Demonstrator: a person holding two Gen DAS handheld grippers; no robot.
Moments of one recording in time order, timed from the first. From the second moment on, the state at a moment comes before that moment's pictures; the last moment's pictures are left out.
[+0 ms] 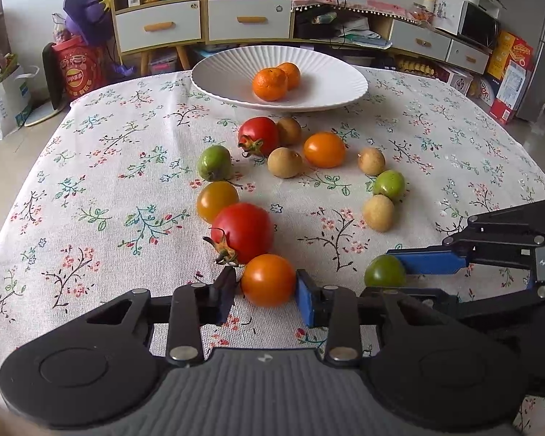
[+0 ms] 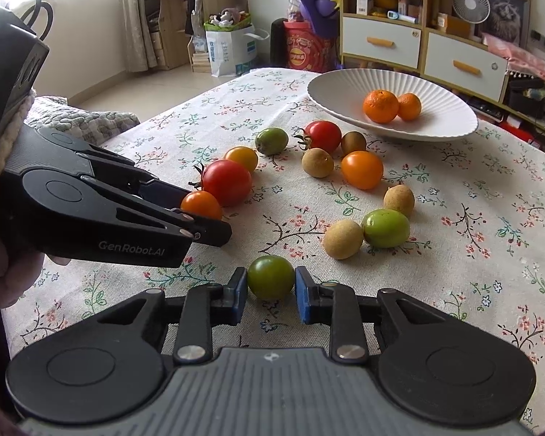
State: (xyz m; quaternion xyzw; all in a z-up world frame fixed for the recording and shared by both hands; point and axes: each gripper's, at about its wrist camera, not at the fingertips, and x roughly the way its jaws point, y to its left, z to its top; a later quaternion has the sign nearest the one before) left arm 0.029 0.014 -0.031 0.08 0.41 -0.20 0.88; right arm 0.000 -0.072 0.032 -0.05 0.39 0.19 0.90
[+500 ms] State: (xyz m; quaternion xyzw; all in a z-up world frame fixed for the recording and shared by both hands) left arm 0.029 0.014 -0.030 0.08 0.41 -0.20 0.88; right arm 0.000 -0.071 0.033 -0.05 0.39 0.19 0.90
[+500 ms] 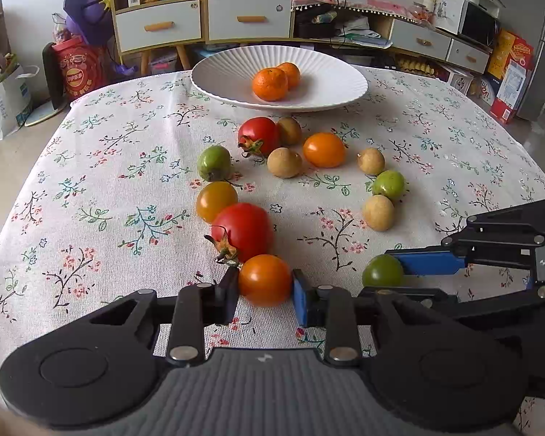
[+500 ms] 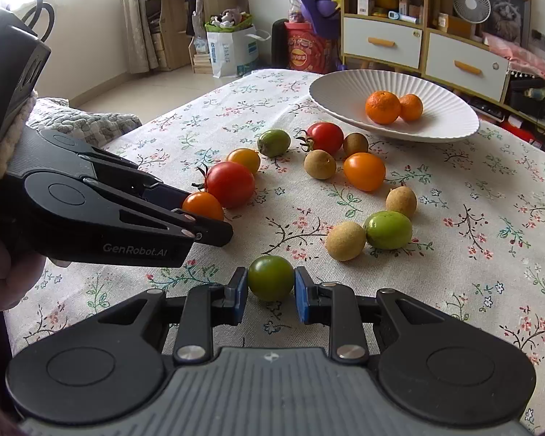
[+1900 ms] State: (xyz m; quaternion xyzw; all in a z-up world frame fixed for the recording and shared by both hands) left arm 0.077 -0.004 0.023 0.04 0.36 -0.23 0.90; right arm 0.062 -0.123 0.083 0.01 0.34 0.16 0.93
